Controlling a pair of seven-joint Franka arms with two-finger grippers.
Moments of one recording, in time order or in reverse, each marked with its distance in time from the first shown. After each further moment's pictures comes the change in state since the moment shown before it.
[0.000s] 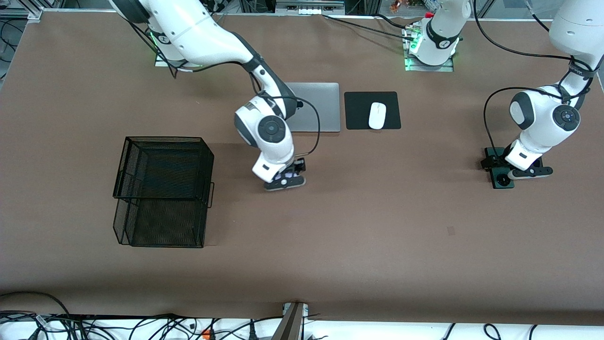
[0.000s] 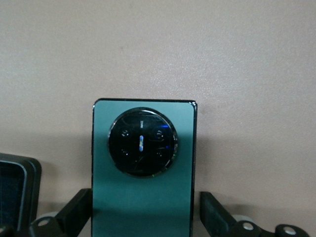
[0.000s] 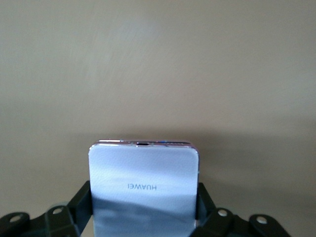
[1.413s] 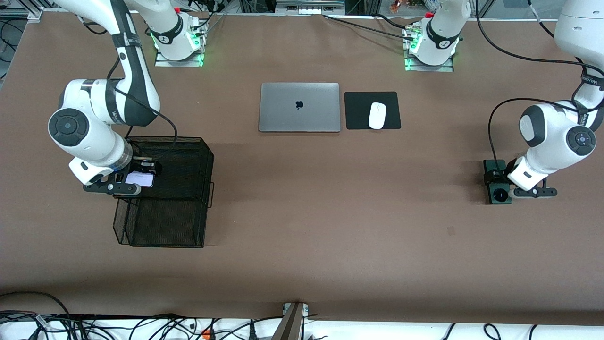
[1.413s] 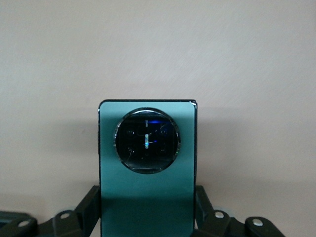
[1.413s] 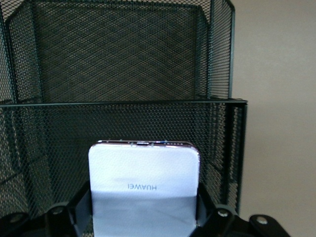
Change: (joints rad) left arm -0.035 0.019 -0.114 0.266 0.000 -0.321 -0.063; right arm -0.017 -0.422 -0.565 -0.445 0.154 -0.128 -0.499
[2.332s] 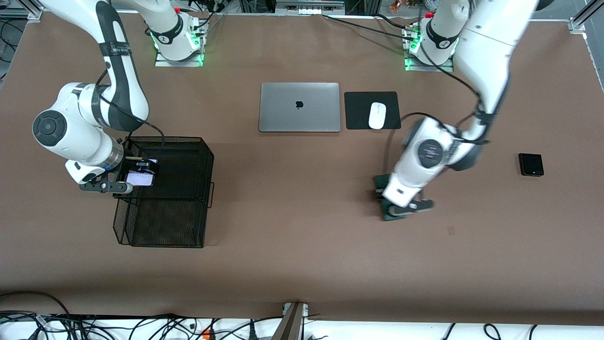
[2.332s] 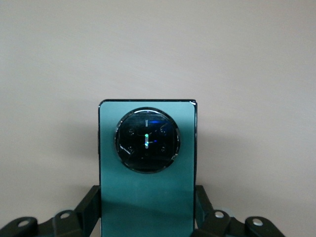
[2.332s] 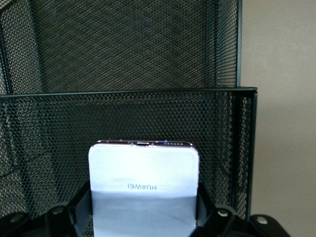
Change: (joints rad) left arm -0.630 0.183 -0.031 0.295 -0.001 -0.067 -0.818; right arm -0.051 0.001 -0.005 -0.054 0.152 0.041 -0.140
